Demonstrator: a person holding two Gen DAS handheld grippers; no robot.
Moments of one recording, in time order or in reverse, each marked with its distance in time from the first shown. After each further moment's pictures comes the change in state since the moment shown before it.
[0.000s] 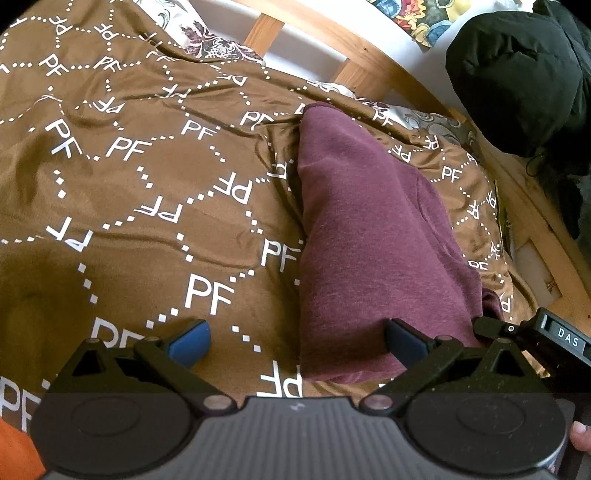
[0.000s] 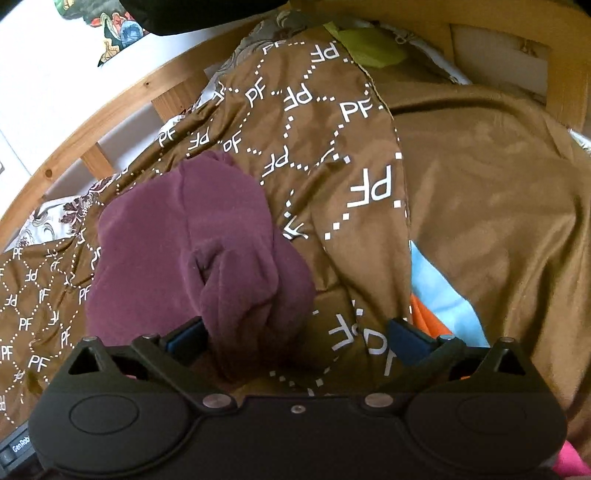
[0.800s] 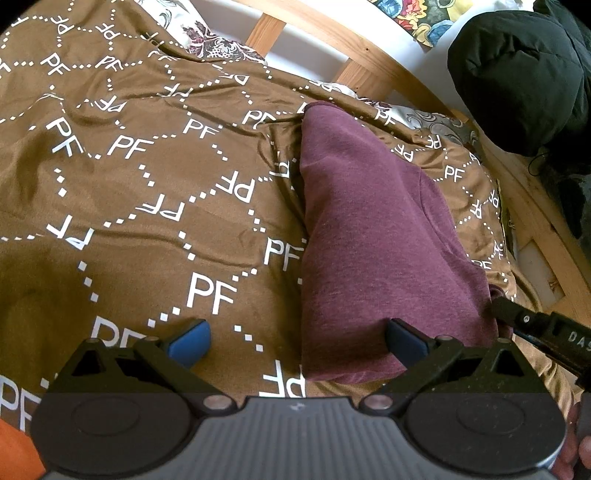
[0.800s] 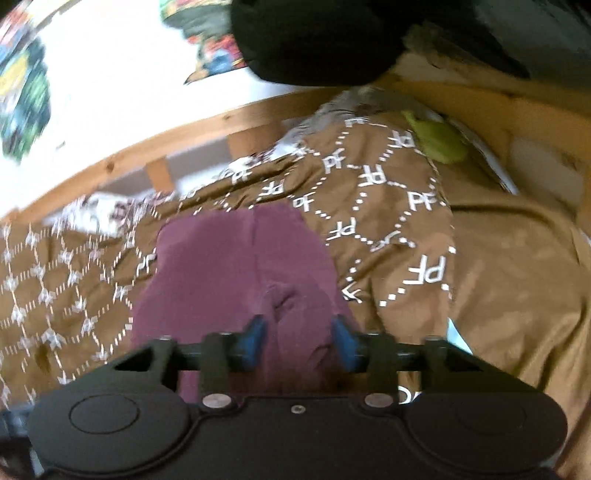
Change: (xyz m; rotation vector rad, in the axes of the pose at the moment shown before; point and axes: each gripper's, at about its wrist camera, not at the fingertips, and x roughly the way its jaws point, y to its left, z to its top) left arm 0.002 0.002 -0.001 0.000 -0.001 0.005; right arm -0.034 0.044 -0.015 -0.299 -0.219 0.050
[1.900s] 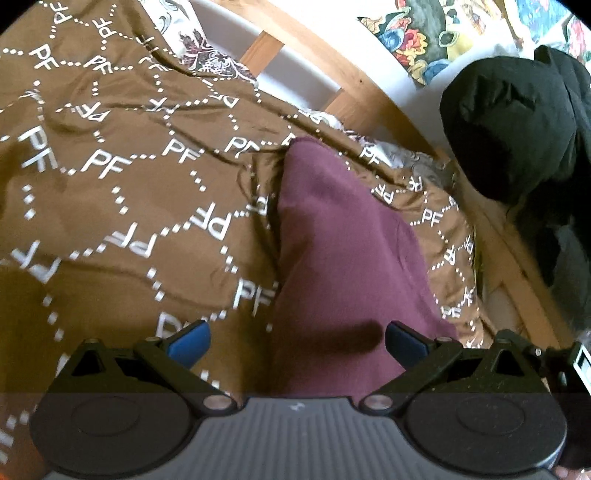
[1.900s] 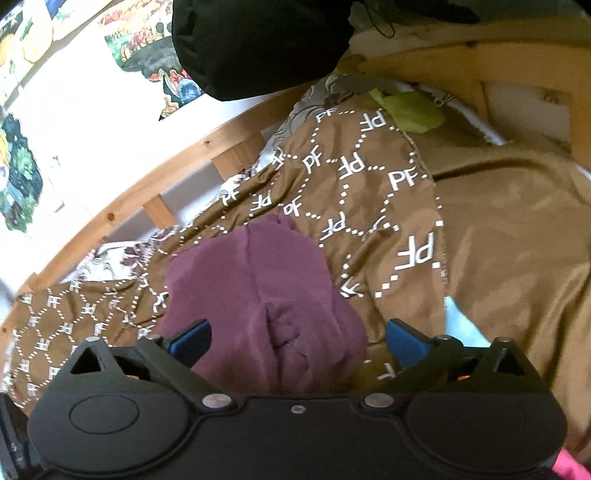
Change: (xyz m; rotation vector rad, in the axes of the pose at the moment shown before) left arm 0.012 0.008 0.023 -0.091 -0.071 -0.135; right arm 0.000 -0.039 0.003 0.285 -0.016 0.117
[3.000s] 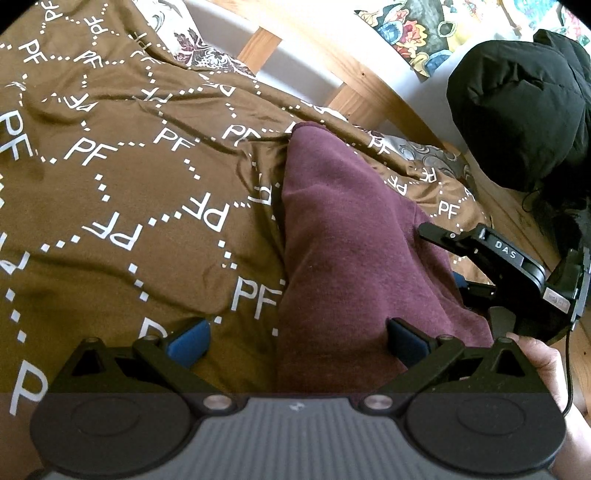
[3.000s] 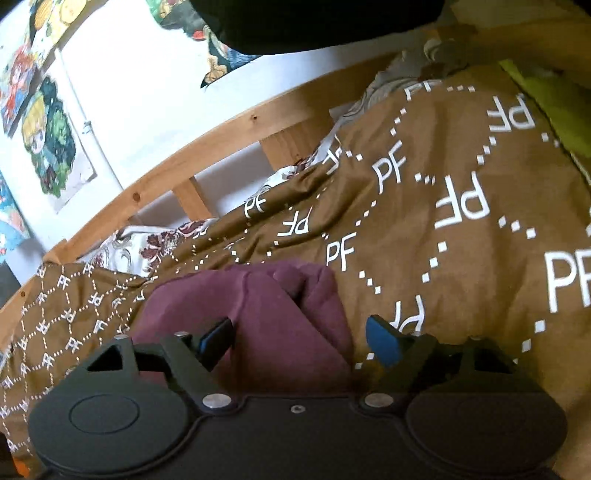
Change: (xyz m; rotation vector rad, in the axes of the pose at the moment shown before) left arm 0.031 0.000 -0.016 0.043 -0.037 0.045; right arm 0.162 -0.018 0.071 -0.180 0.057 0.252
